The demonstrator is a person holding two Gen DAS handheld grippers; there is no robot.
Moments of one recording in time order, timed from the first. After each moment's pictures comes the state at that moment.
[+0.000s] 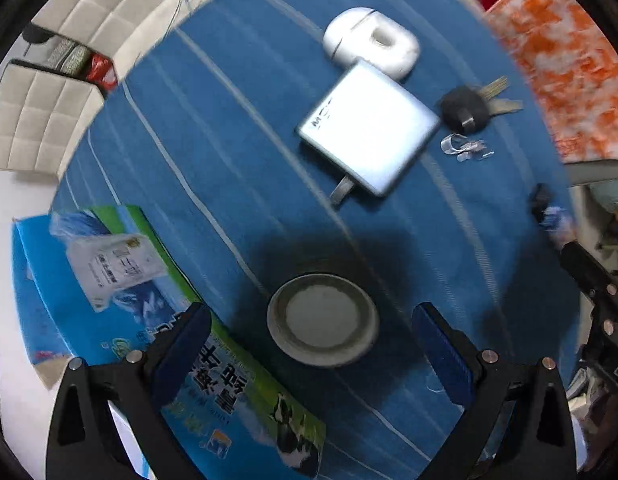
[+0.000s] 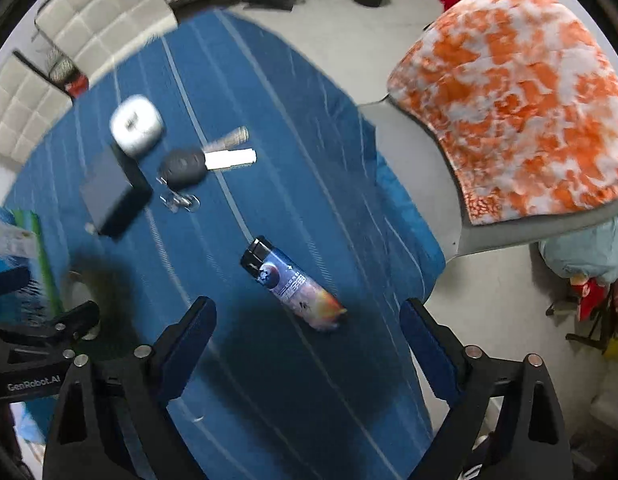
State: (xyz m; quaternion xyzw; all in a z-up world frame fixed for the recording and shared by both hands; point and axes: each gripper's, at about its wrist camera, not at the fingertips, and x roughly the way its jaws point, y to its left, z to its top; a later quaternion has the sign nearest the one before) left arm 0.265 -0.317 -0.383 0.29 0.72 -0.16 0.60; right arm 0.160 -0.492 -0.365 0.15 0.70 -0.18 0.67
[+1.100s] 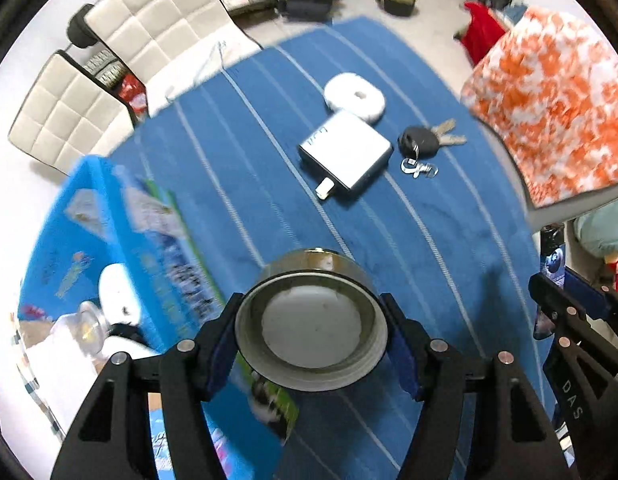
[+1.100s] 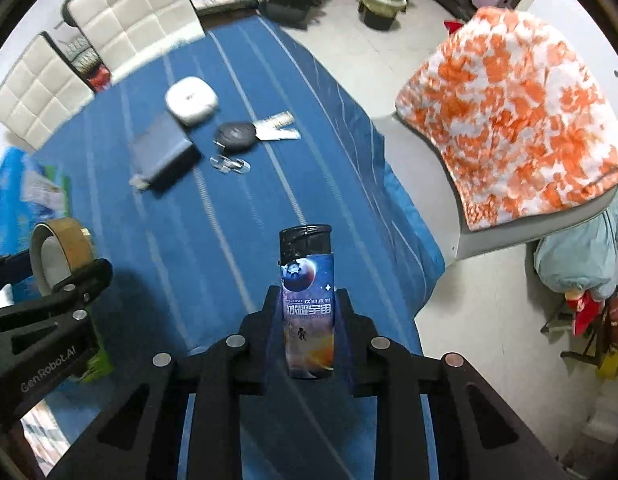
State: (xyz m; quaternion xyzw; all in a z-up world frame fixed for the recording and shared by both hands) left arm 0.188 -0.282 -0.285 0.20 0.65 -0.18 0.71; right arm 0.127 -0.436 -0.310 0.13 0.66 -0.18 0.72
